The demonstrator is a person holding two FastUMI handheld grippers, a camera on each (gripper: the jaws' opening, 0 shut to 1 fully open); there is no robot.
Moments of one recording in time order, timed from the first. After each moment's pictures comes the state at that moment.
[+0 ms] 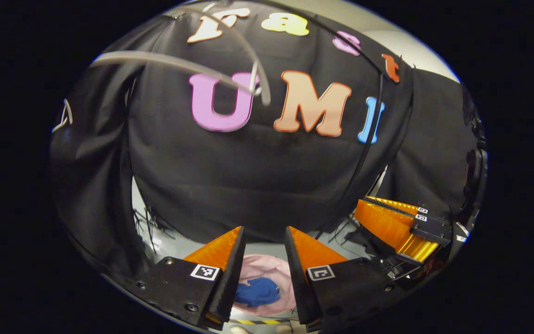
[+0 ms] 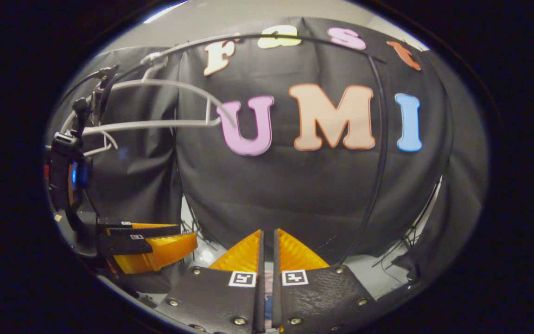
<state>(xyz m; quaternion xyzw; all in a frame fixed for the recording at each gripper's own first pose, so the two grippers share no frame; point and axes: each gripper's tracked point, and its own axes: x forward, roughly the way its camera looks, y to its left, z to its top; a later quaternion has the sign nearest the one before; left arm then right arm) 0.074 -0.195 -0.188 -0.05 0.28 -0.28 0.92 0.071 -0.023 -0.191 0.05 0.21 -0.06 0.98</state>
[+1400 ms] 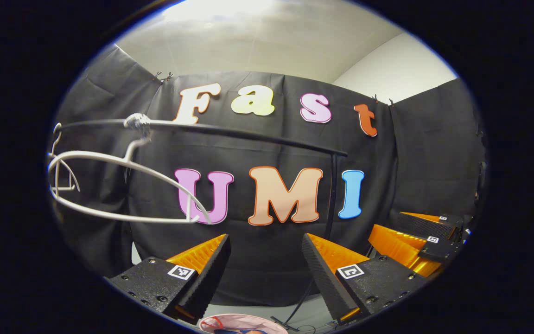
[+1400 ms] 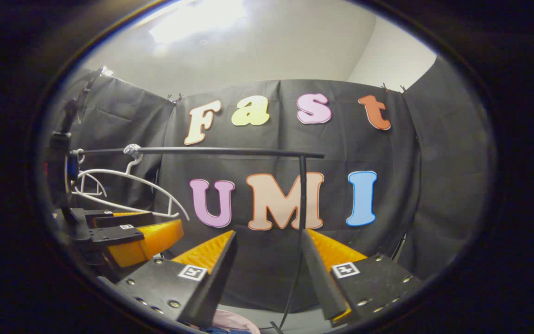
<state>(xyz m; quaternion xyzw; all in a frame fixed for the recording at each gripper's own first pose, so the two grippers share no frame) 0.058 -0.312 -0.054 -0.07 0.05 -0.24 0.97 0.011 -0.191 -0.067 0.00 0.03 -0.12 0.99</state>
